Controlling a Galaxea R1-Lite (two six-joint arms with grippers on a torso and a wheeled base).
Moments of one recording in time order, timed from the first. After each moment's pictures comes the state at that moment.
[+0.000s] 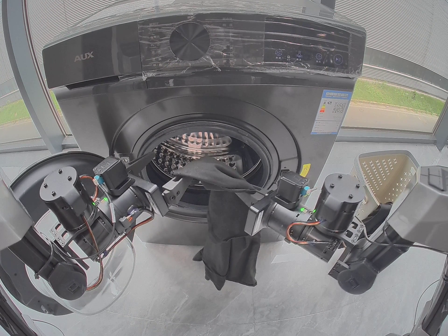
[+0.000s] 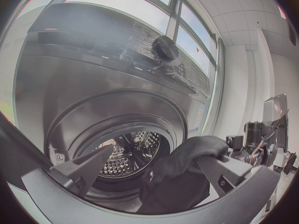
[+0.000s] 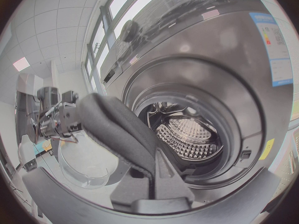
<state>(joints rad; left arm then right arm) -0.48 1.81 -0.44 -1.55 -0.08 -0.10 0.75 2.07 -0.73 -1.42 0.03 0.10</state>
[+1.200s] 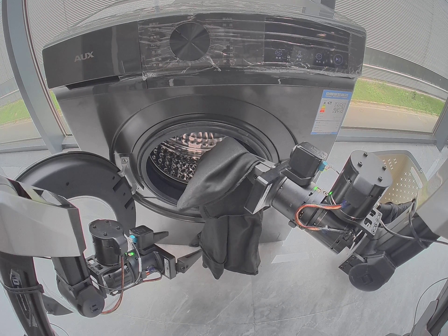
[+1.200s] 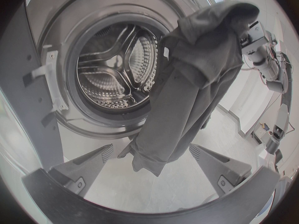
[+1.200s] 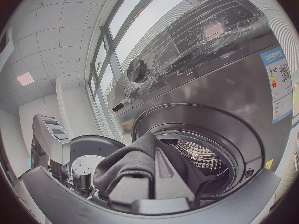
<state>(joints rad) -0.45 2.13 -0.26 -1.55 -0.18 -0.06 0.79 1.95 -0.78 -1.42 0.01 0.18</state>
